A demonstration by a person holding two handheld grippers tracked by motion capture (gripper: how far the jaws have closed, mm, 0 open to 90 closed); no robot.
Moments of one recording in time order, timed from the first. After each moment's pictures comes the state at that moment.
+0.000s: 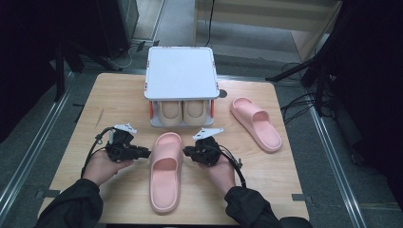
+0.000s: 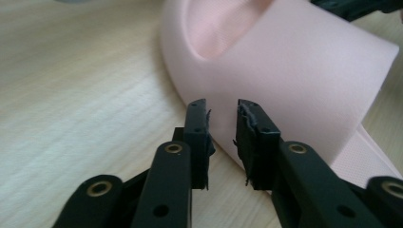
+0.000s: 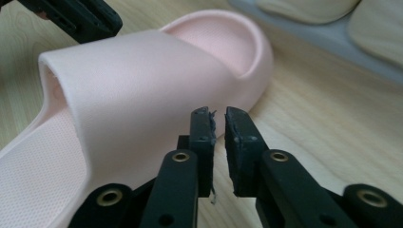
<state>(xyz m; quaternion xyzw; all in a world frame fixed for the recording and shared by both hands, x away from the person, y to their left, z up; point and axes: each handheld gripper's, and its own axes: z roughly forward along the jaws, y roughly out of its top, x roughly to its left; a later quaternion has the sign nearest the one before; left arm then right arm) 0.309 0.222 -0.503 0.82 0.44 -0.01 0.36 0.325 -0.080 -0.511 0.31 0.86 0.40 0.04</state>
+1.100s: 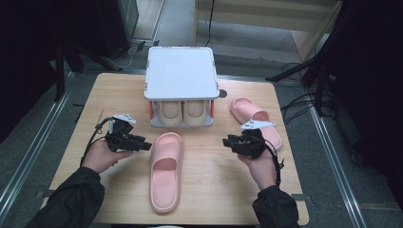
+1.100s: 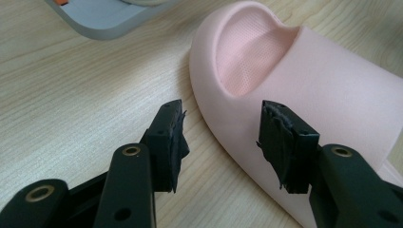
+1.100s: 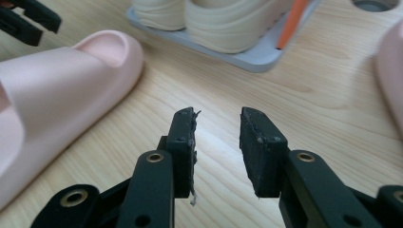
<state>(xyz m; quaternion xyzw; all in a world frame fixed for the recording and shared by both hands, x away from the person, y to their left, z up) 0.334 0.225 -0.494 0.83 0.43 -0.01 0.35 0.337 -0.200 -0.472 0.39 0.82 0.41 0.09</state>
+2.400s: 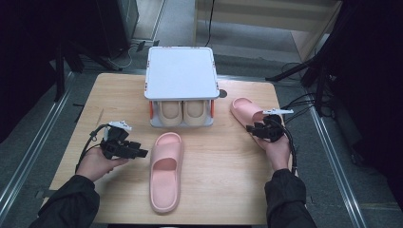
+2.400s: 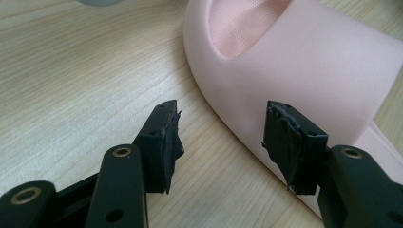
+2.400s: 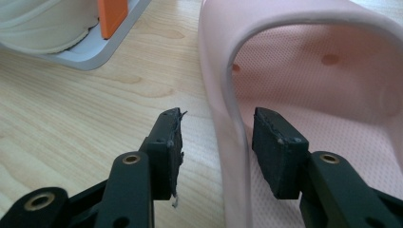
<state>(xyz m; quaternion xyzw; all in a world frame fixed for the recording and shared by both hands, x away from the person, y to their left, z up) 0.313 0.234 -0.499 0.83 0.44 -0.01 0.35 0.416 -0.276 -0.507 0.49 0.78 0.37 0.14</state>
